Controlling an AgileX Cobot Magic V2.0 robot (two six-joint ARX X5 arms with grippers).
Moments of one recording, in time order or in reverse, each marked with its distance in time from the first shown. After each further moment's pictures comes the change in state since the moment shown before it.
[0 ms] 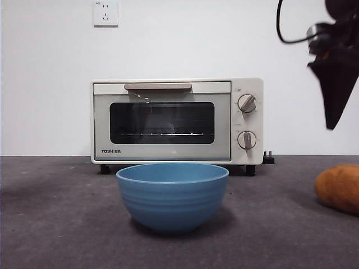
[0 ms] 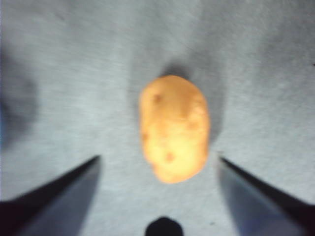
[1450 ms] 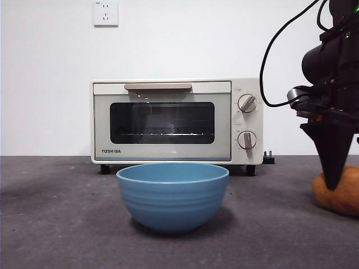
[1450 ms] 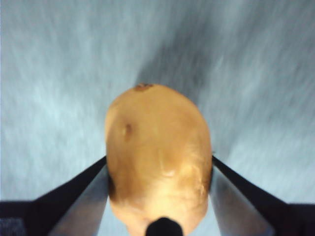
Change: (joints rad) left arm -0.012 0.000 0.000 0.008 -0.004 0.019; right arm 0.015 0.249 0.001 0.005 -0.020 -0.073
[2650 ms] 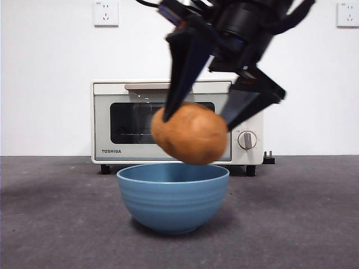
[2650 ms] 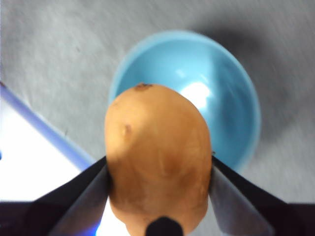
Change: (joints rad) left arm 0.000 0.000 0.001 0.031 0.000 0.000; right arm 0.541 -0.169 0.006 0.282 -0.166 0.367
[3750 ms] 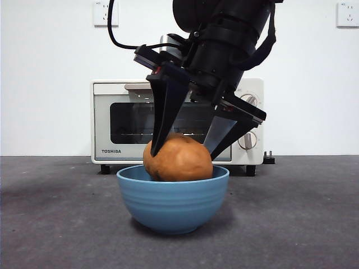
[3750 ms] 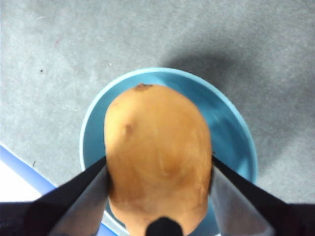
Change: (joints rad) left arm 0.000 0.000 0.000 0.006 0.000 0.005; right arm 0.026 0.156 0.075 0.013 0.064 0.026
